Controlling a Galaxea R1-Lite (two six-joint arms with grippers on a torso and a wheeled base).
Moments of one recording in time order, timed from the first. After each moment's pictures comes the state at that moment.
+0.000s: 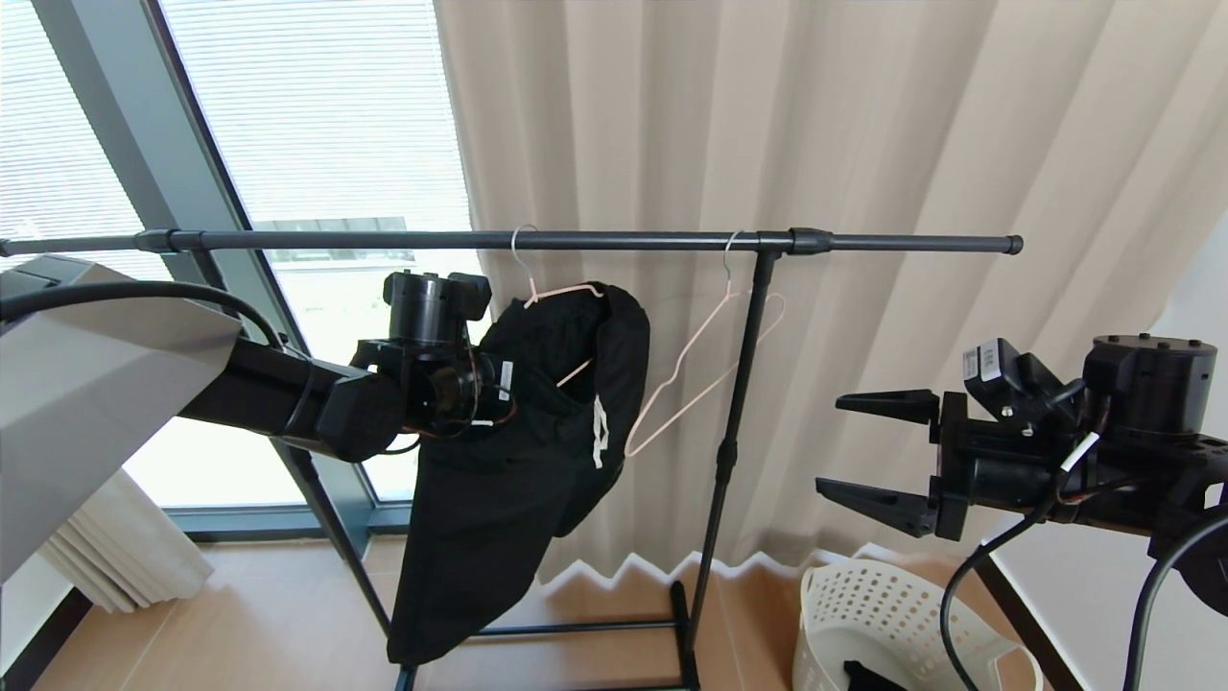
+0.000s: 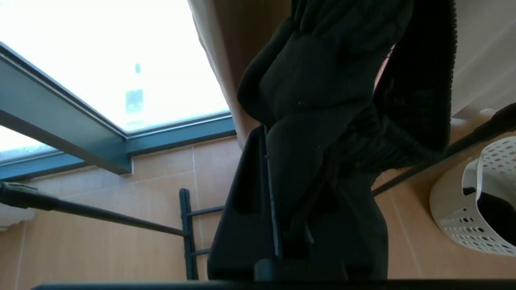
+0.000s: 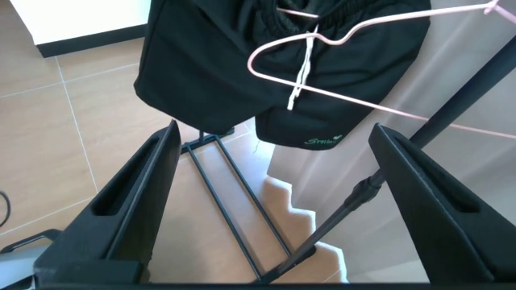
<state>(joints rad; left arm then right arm) -0.36 2.11 -1.27 -0.40 0.24 0.02 0.13 1.72 -0.59 -0.77 0.85 -0.39</state>
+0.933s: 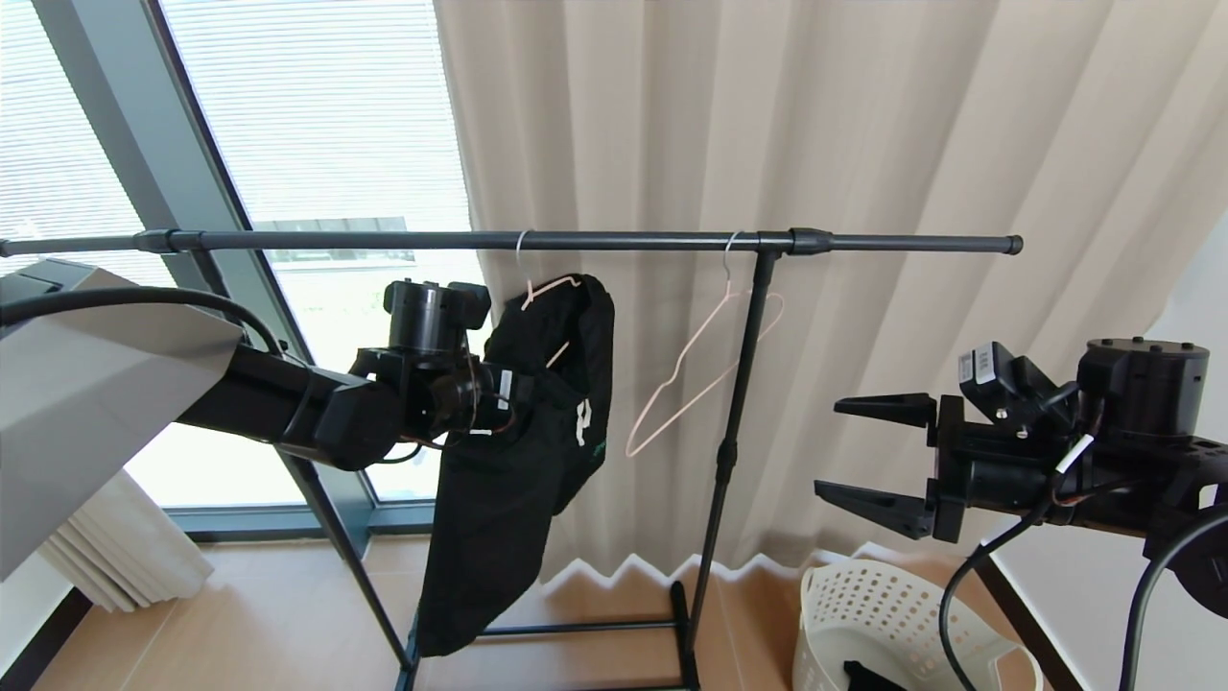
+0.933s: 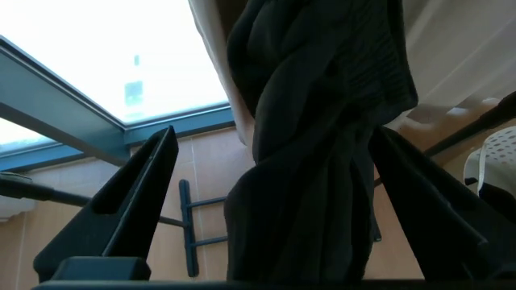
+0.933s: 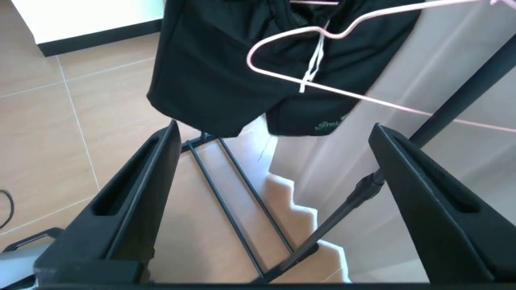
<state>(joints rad) -0.36 2.10 -1.24 -0.40 0.24 0.01 0.13 1.74 -0.59 -0.77 0.85 -0.39</state>
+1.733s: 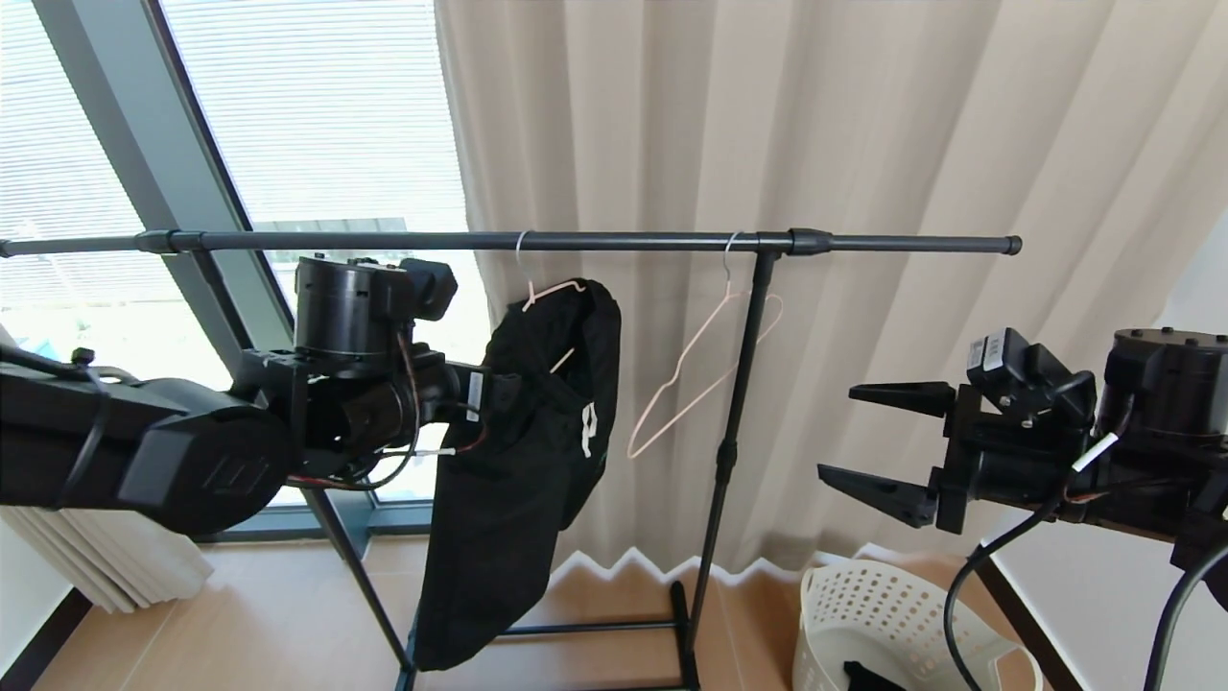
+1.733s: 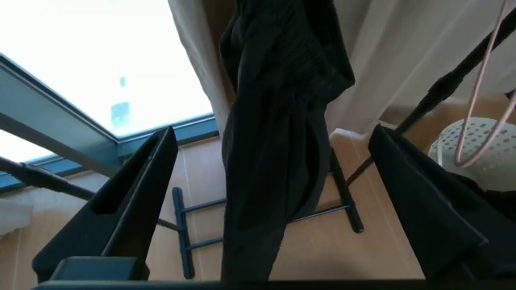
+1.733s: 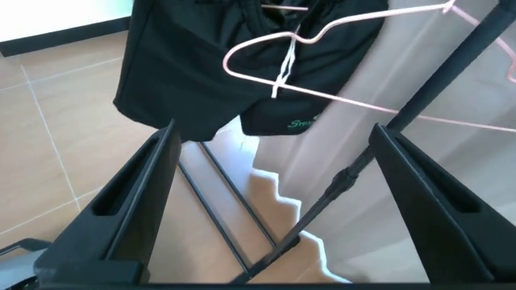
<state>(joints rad) -0.43 1.79 -0.97 -0.40 0.24 0.01 0.16 1.66 -0.57 -0.76 0.70 -0.36</state>
